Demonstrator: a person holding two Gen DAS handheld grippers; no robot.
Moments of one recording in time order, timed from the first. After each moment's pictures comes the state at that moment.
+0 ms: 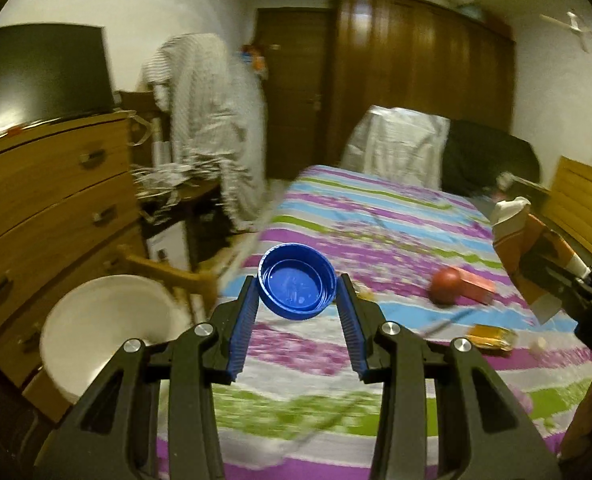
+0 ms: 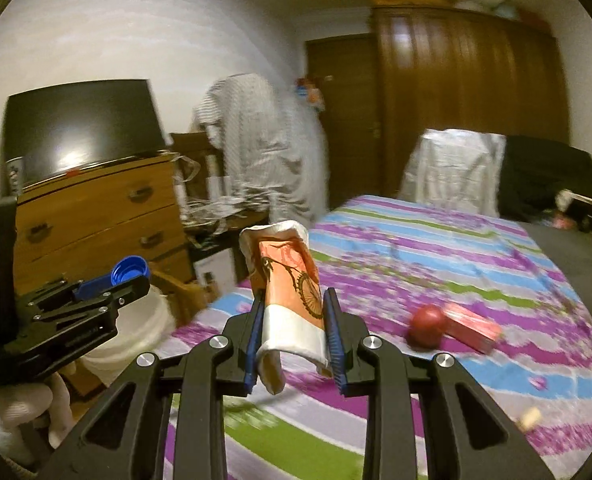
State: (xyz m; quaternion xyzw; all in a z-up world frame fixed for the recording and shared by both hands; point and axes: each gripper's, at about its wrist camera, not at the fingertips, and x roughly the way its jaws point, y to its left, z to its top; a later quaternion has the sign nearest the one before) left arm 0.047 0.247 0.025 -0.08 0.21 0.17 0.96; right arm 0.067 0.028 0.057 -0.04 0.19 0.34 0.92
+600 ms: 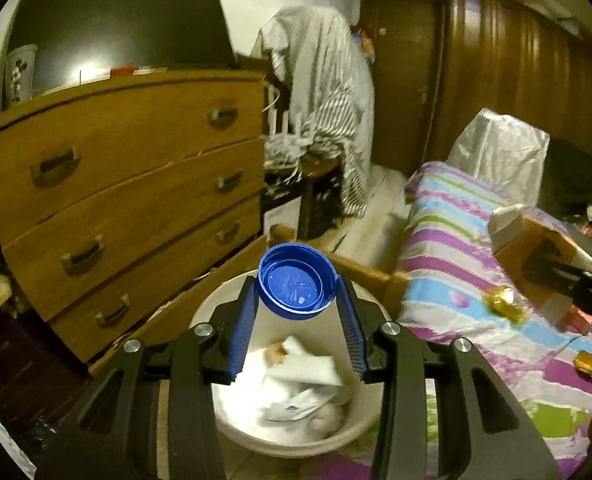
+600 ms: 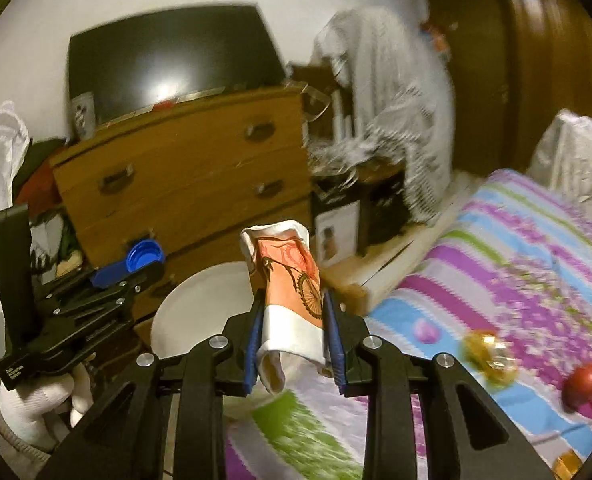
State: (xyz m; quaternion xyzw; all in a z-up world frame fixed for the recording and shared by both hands) left arm -0.004 0.444 0.013 -0.12 0.26 0.31 0.91; right arm 0.088 0.333 0.051 -0.12 0.31 0.50 0.80
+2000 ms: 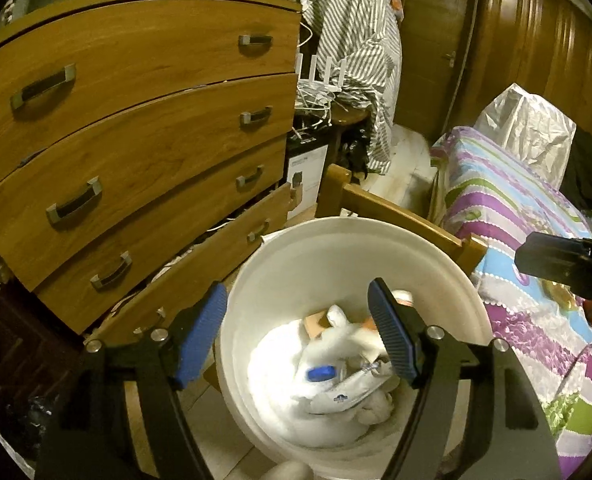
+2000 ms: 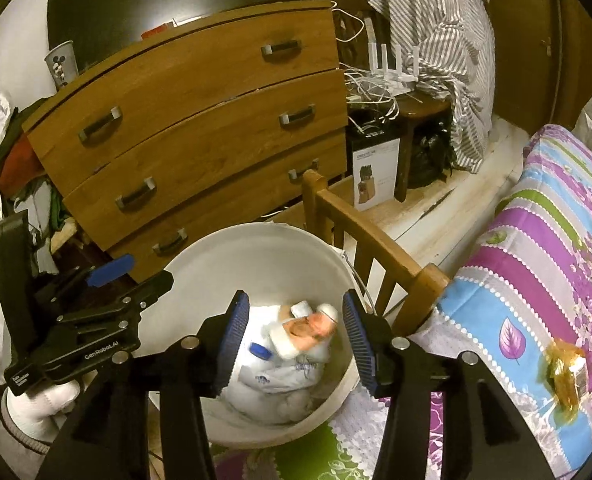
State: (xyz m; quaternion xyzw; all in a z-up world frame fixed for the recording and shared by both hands) left arm 0.005 0.529 -0.053 -0.17 0.32 0.32 0.87; right arm 0.133 0.425 -0.027 -0.15 0.39 0.52 0.74
